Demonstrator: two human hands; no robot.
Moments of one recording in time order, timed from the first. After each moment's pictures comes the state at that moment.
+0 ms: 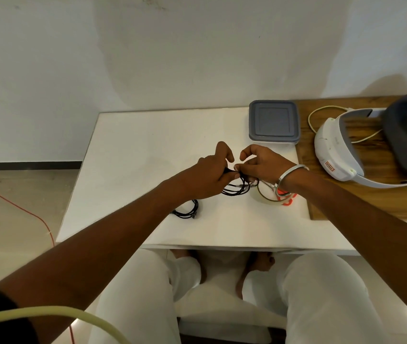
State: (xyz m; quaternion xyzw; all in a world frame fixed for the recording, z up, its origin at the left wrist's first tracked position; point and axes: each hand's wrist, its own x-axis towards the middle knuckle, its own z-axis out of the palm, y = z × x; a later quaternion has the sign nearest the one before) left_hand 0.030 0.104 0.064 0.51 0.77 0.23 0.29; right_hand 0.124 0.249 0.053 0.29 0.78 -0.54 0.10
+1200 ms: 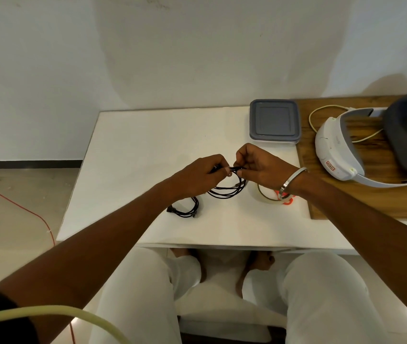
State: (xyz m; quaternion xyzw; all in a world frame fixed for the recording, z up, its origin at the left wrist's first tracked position) left_hand 0.020 0.091 0.059 0.42 0.78 0.29 0.36; right_hand 0.132 0.249 0.047 0.14 0.83 -0.54 0.05
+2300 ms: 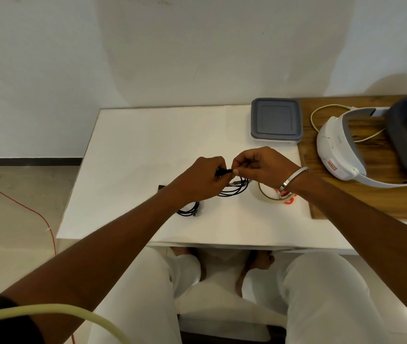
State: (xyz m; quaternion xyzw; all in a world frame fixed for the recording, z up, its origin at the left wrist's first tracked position) left_hand 0.027 0.092 0.044 0.44 0.82 0.25 0.25; right_hand 0.129 0.250 0.047 0.14 0.88 -0.45 0.04
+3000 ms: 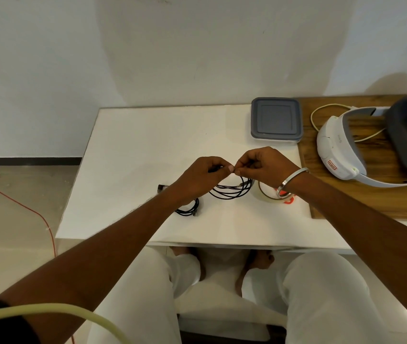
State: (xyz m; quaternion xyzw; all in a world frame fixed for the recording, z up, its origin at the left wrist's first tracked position) left_hand 0.029 0.091 0.042 0.33 0.77 0.40 0.37; right_hand 0.127 0.249 0.044 0.19 0.88 -0.44 0.05
